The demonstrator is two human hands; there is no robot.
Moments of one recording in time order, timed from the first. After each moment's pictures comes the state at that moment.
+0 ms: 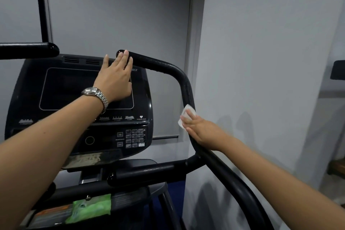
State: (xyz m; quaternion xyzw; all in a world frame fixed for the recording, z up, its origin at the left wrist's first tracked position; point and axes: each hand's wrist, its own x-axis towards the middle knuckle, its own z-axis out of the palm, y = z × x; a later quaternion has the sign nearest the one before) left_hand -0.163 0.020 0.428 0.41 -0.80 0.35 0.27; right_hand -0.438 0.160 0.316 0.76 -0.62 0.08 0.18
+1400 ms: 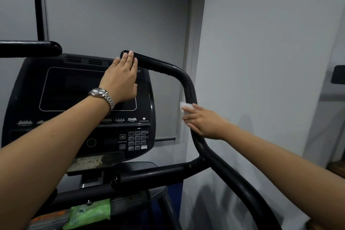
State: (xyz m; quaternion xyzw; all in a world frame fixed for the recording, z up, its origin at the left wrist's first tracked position) left_hand -0.164 0.019 0.430 0.39 -0.80 0.36 0.26; right_hand -0.444 0.136 0.349 0.78 -0.53 -0.03 0.33
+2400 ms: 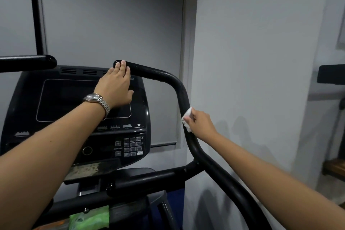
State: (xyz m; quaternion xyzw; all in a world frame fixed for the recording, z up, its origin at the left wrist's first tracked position) left_hand -0.167 0.033 0.441 0.42 -0.81 0.33 0.23; right_hand -0.428 0.131 0.336 0.56 -0.72 0.41 0.08
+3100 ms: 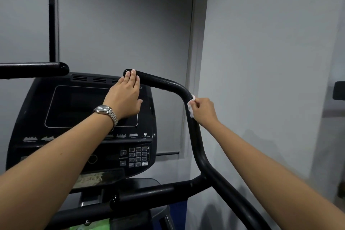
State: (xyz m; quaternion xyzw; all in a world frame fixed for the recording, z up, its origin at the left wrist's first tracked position) left_hand -0.168 0.027 0.435 0.41 -0.81 0.32 0.27; right_hand -0.417 0.101 0.400 0.54 -0.64 0.55 0.05
